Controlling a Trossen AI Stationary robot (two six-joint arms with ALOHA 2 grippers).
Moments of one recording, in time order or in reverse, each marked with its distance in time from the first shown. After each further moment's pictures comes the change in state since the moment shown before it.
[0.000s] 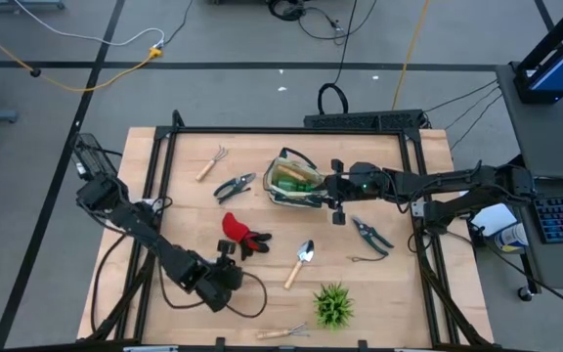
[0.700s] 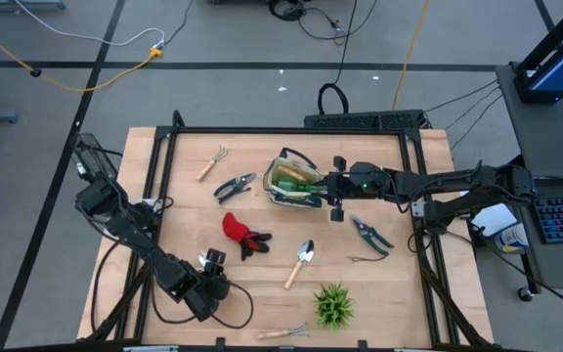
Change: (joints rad) left arm -0.136 0.069 -0.063 -0.046 0.133 -0.091; right arm 0.000 0.000 0.000 0.001 0.079 -0.003
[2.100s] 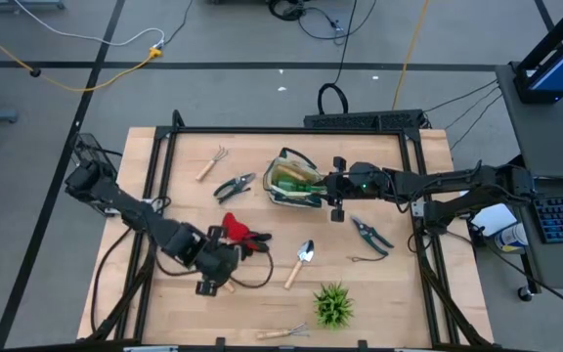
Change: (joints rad) left arm 0.231 -0.237 0.202 -0.311 0.234 -0.008; right arm 0.000 0.000 0.000 -0.015 0.003 -0.019
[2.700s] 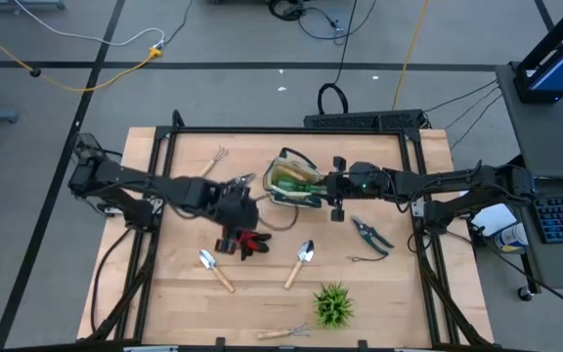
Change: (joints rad) left arm 0.352 0.000 0.209 -0.123 0.033 0.456; right arm 0.000 0.000 0.000 -0.001 0.001 -0.008
